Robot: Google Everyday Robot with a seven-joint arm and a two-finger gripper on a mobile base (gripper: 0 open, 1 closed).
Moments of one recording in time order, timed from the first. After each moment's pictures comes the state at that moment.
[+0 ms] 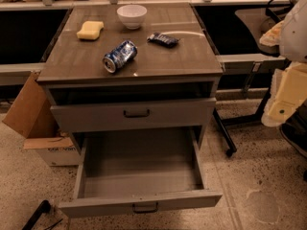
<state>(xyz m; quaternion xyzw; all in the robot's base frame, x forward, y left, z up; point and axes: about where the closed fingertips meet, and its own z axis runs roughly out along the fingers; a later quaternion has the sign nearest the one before) 0.438 -0.216 0.977 -0.60 0.78 -0.04 0.16</state>
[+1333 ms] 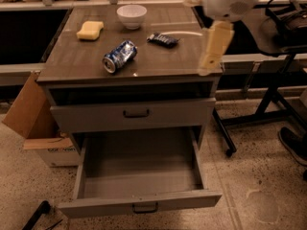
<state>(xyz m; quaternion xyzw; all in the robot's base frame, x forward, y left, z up) 0.562 -0.096 0.996 -0.74 0.62 -0.01 0.26</state>
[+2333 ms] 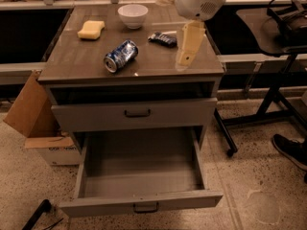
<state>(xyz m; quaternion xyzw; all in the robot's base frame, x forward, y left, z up) 0.589 -0.046 0.989 -0.77 0.57 0.01 0.28</state>
